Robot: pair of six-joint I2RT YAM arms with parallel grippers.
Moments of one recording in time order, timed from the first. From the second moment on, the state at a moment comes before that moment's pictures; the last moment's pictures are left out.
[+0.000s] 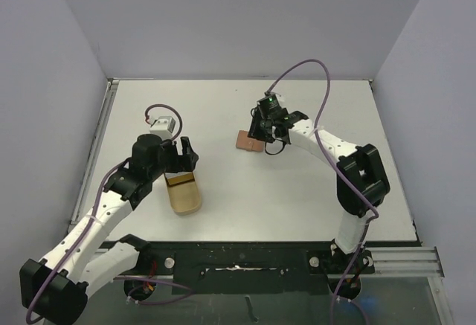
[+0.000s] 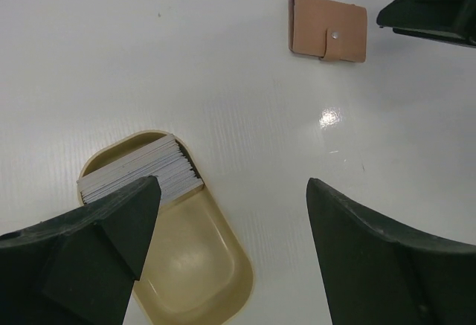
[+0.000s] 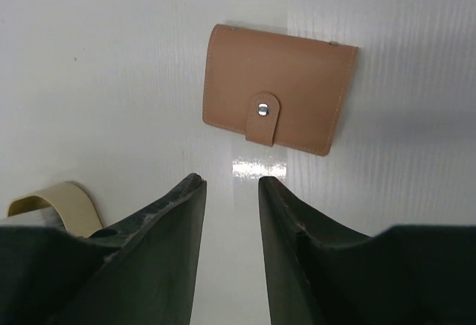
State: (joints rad) left arm -0.43 0.94 0.74 -0.34 -0.02 -0.39; right arm 0.54 1.76 1.36 -0.44 0.05 0.68
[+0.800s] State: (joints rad) left arm -0.37 0.89 0.74 -0.30 -0.01 -0.35; right arm 0.57 2.15 1.66 -0.58 0.20 0.71
